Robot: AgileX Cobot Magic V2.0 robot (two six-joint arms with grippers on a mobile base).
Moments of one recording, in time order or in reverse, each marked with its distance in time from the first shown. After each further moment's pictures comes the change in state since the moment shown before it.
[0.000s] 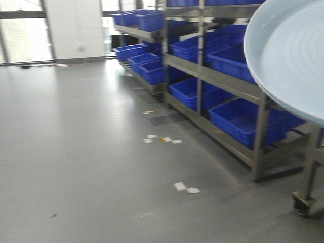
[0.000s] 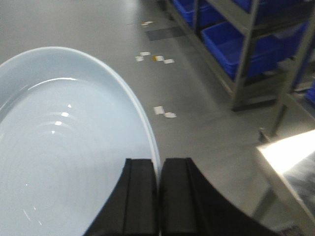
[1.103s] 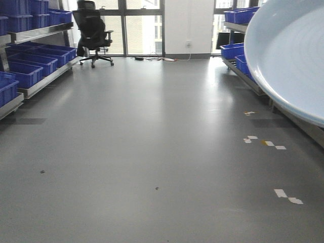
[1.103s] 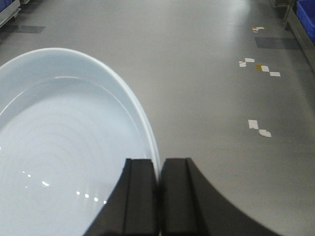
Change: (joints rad) left arm 0.000 0.000 0.000 0.000 0.000 0.000; right arm 0.000 0.000 0.000 0.000 0.000 0.000
